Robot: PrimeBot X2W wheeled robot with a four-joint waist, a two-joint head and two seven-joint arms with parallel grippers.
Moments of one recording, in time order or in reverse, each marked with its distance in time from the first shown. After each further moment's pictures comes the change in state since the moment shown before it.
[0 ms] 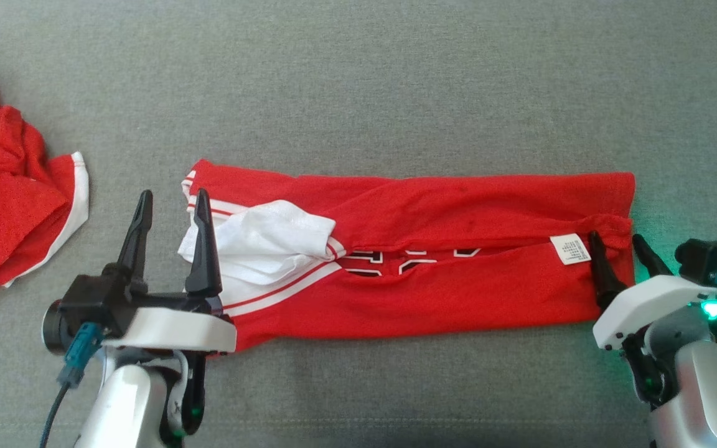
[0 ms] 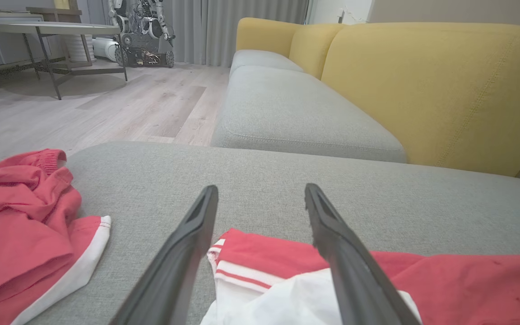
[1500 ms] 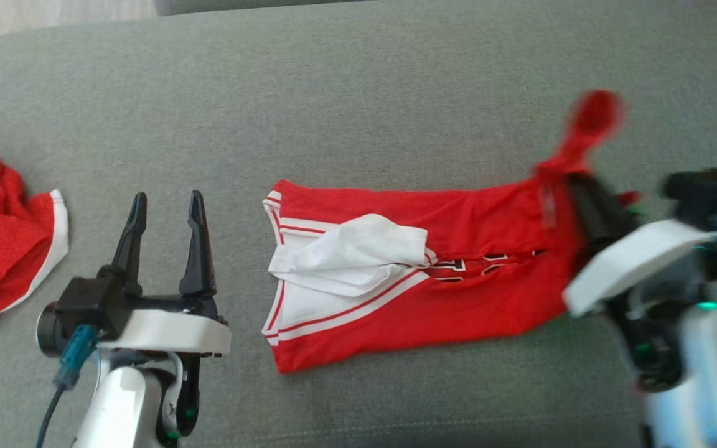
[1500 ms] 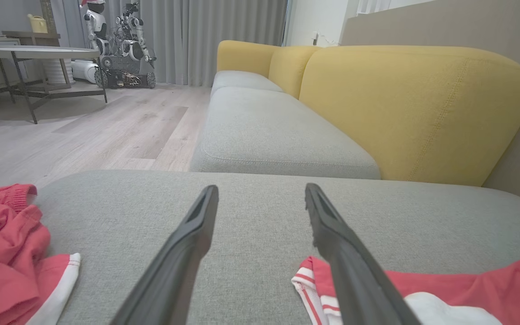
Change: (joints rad) left arm 0.006 -0.016 0.036 0.012 0.026 -0.029 0.000; right arm 0.010 -0.017 0.133 -0.497 0.129 0.000 0.261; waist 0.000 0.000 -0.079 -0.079
